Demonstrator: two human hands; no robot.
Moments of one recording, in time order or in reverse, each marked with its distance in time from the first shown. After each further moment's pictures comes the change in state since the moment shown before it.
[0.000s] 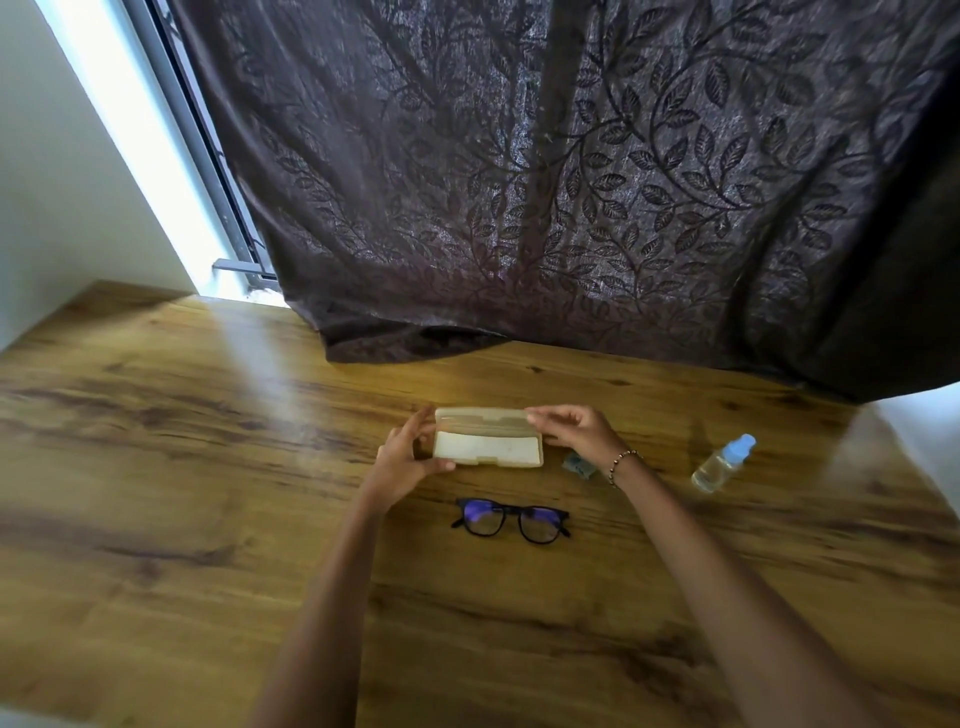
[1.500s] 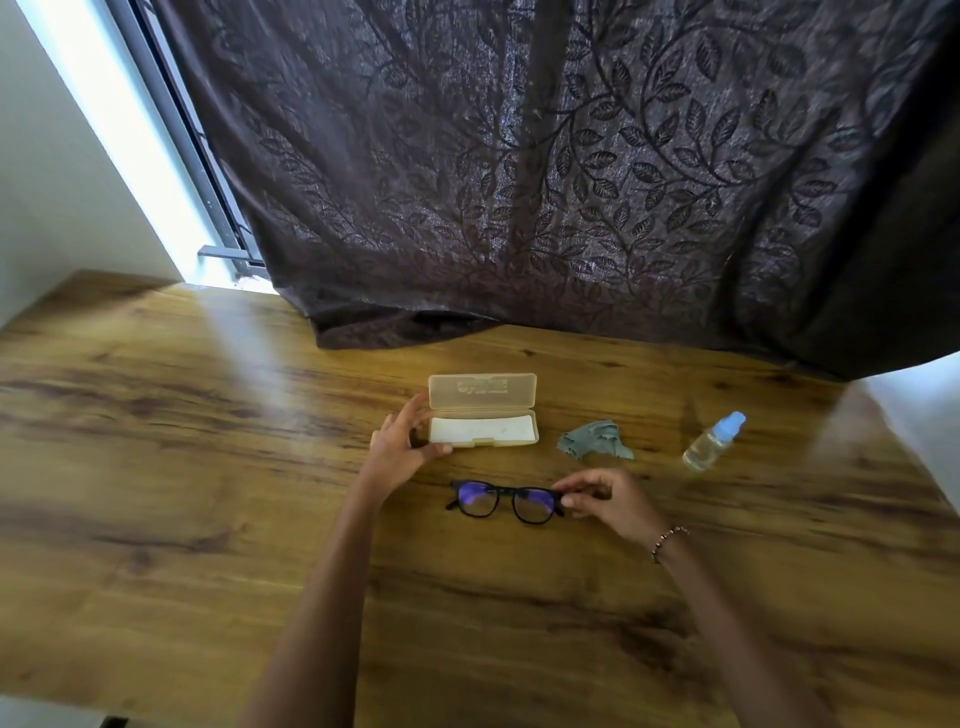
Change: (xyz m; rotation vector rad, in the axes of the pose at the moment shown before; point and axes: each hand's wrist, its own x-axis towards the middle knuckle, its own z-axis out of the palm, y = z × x) left_hand -0.004 0.003 0.006 0.082 0.051 -0.012; right_hand -0.097 0.041 -0.006 -0.158 -0.045 0.035
